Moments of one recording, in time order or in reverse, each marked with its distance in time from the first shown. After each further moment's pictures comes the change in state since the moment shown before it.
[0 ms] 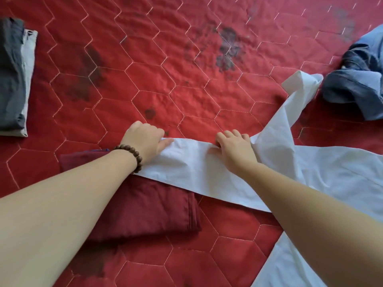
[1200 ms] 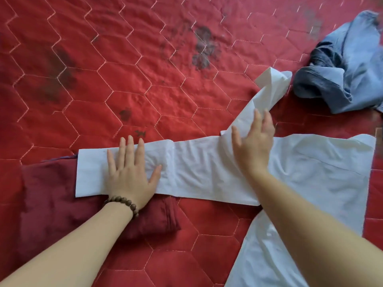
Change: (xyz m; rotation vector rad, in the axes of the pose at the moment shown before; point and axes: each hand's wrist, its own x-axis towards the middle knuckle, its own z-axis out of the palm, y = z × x) left_hand -0.062 0.072 0.036 -0.208 0.120 -0.349; right_hand -0.035 0.048 -0.021 0.432 0.513 0.546
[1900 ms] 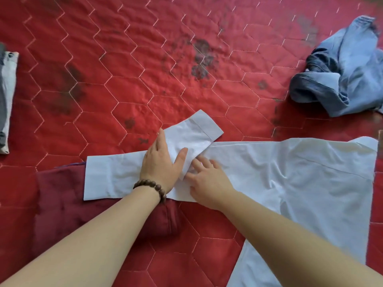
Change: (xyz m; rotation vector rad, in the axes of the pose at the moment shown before) left_hand 0.025 0.064 -0.038 -0.548 -0.024 -0.039; right_hand -0.069 -0.027 0.014 -0.269 -0.636 -0.766
